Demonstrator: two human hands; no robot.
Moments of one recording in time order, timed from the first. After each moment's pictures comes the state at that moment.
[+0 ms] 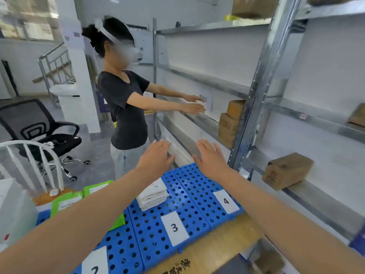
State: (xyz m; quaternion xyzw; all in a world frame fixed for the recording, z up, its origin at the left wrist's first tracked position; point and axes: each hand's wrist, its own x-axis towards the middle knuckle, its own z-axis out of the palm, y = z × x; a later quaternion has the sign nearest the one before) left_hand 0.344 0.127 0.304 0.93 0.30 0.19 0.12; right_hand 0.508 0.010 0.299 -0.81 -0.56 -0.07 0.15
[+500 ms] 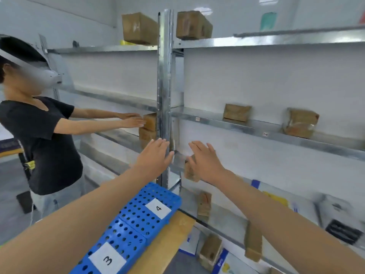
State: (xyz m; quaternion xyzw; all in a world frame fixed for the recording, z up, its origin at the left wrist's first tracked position) left_hand 0.477 -0.036 0.372 0.97 0.02 0.24 0.05; right_hand 0.556 -0.208 0.363 -0.90 -0.37 -0.18 0.12
